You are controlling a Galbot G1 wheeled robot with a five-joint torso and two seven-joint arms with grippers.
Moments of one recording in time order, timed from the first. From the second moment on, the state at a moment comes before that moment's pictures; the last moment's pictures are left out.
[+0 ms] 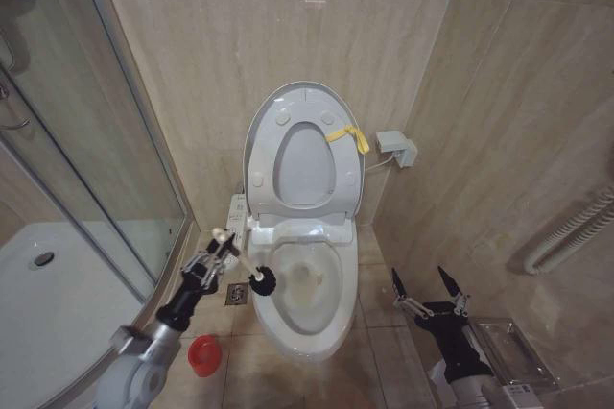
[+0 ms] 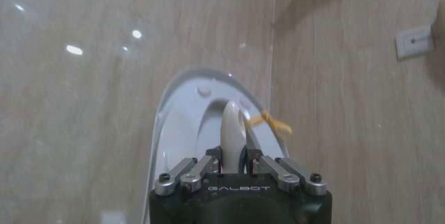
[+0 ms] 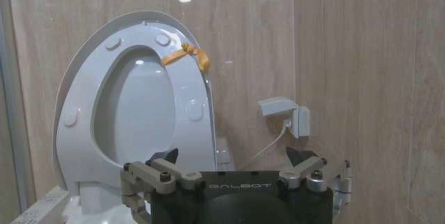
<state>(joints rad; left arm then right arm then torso) 1.29 -1.14 -0.47 -1.77 -0.67 -0.44 0.59 -1.83 1.49 0.69 2.30 0.23 0.14 -0.09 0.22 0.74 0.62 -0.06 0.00</state>
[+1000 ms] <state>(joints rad) 0.63 -1.27 0.08 -1.01 -0.62 -0.45 0.57 -1.83 1.49 0.69 2.30 0.23 0.14 -0.09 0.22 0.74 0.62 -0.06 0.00</state>
